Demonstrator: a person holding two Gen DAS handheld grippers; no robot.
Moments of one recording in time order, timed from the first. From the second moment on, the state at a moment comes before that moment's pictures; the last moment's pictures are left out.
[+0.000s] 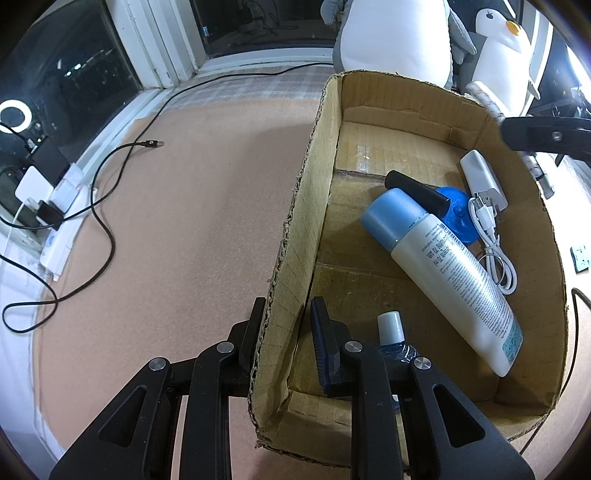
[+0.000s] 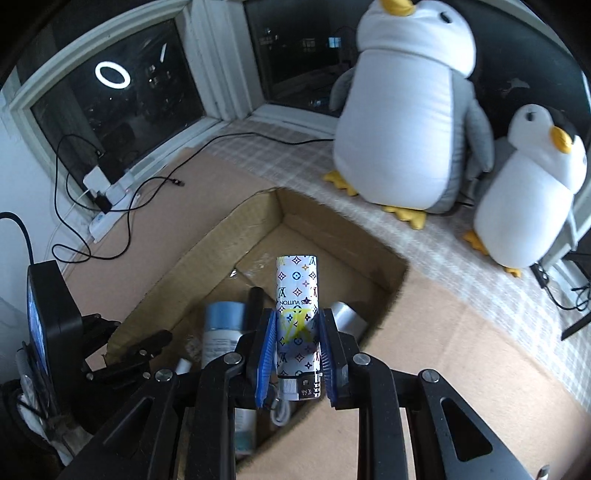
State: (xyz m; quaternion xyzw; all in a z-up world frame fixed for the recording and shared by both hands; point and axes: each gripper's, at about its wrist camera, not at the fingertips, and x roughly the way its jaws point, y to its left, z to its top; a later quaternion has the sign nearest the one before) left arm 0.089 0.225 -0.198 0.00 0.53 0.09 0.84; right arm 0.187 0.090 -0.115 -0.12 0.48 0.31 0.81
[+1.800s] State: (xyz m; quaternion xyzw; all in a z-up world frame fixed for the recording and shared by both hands) left arm 0.089 0.228 -0.196 0.00 0.53 0.09 0.84; right arm 0.167 0.085 -0.123 -0.14 0.48 0.31 0.81
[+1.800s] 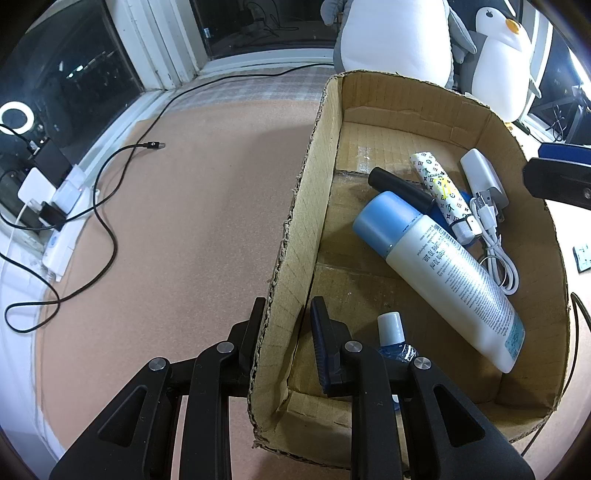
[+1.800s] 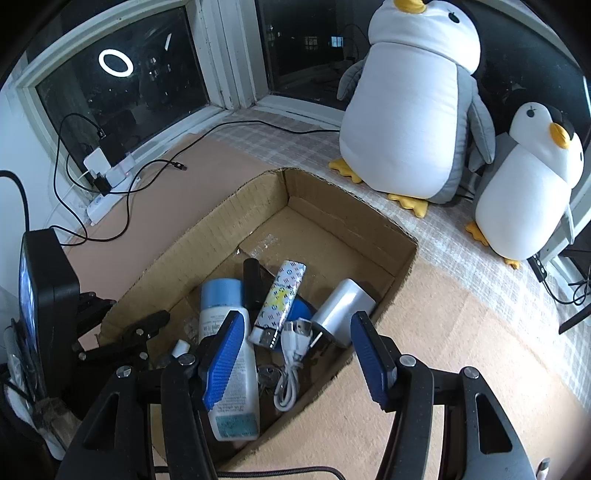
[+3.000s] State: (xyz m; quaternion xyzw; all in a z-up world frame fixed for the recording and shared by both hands) left arm 0.088 0.225 -0.197 0.01 0.53 0.10 0.84; right arm 0.158 -0.152 -0.159 0.05 0.56 0.12 0.82
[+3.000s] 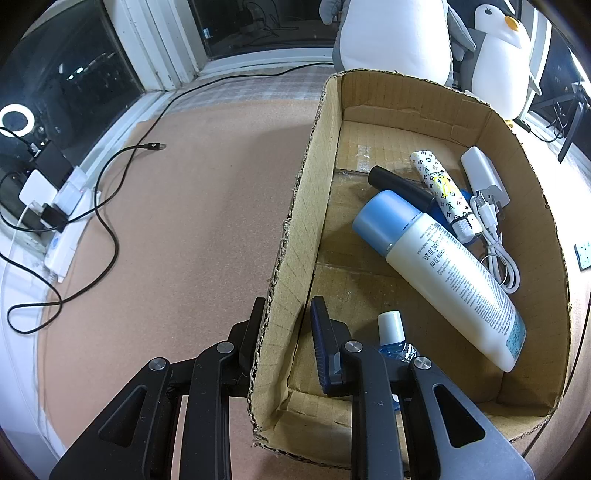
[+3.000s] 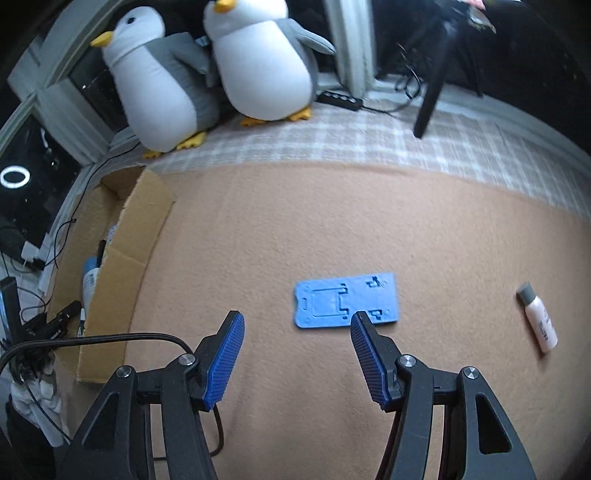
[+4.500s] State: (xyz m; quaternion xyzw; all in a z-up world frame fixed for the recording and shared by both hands) left arm 0.089 0.224 -0.198 0.00 0.53 0.10 0.84; right arm 0.229 -0.088 -0.196 -0.08 0.60 0.10 0.79
